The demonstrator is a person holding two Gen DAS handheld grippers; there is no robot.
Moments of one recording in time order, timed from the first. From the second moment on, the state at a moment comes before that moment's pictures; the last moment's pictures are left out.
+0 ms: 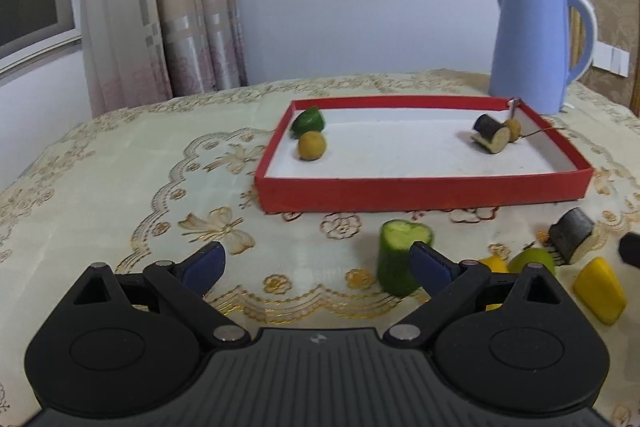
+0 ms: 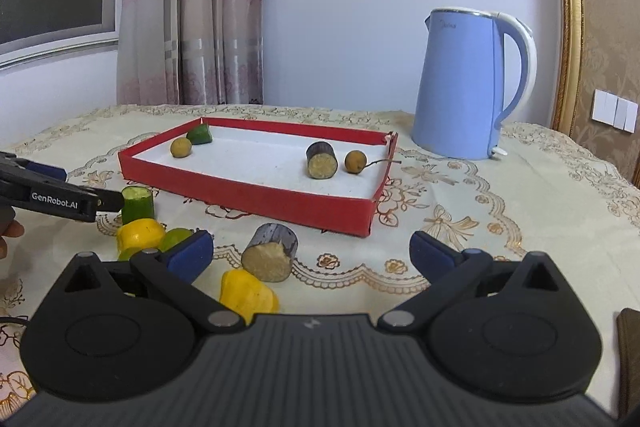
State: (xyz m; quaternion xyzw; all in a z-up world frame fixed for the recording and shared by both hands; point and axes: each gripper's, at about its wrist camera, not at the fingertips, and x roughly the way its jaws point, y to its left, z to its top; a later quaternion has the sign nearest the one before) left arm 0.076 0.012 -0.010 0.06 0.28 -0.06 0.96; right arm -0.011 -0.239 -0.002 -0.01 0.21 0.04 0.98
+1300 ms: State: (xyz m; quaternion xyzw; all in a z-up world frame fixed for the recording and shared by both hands) left arm 0.102 -0.004 -0.021 0.06 0.29 -0.08 0.95; right arm -0.015 -0.202 -0.009 -0.10 0.25 0.12 0.96
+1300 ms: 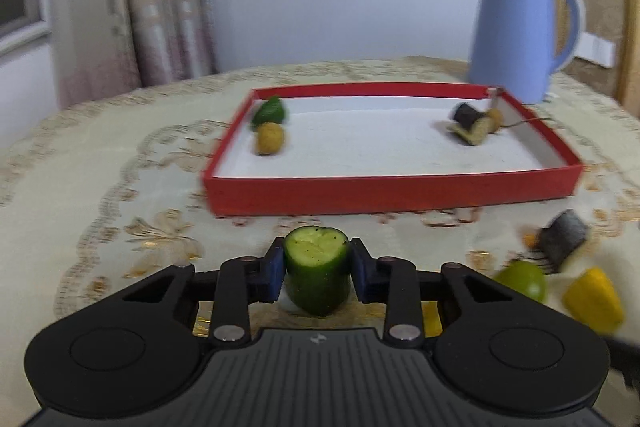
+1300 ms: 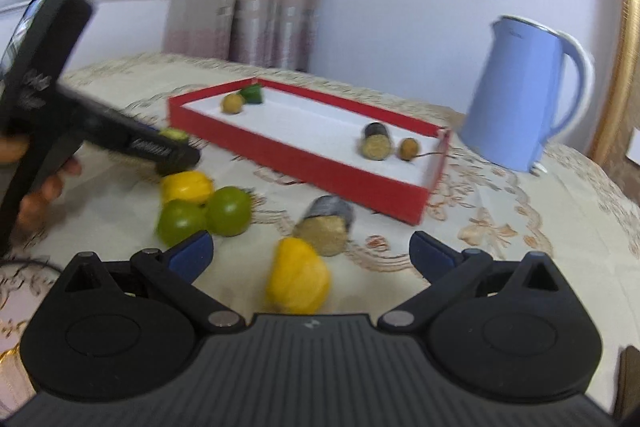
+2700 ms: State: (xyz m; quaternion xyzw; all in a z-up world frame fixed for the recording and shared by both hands) left arm 0.101 -0.006 -0.024 0.07 0.29 -0.07 0.95; right arm -0.002 -0.221 -0.018 -0.05 0.31 0.15 0.94
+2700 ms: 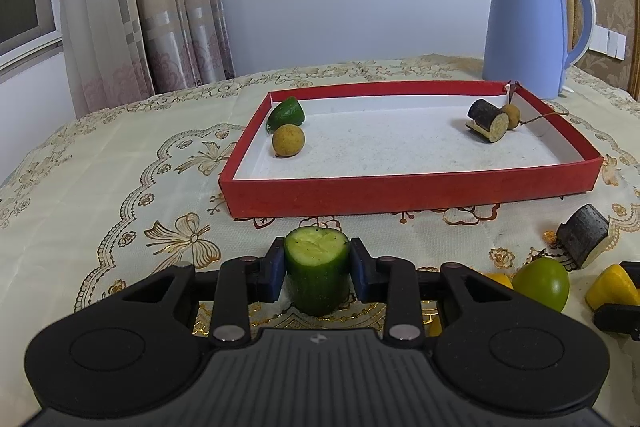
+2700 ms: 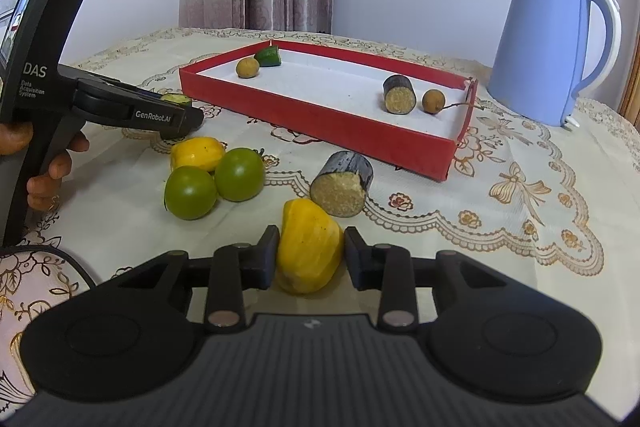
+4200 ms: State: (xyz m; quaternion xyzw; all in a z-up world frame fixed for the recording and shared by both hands) left arm 0.103 -0.001 -0.021 0.05 0.29 -0.07 0.95; right arm -0.004 -0.225 -0.016 -0.03 0.30 0.15 0.94
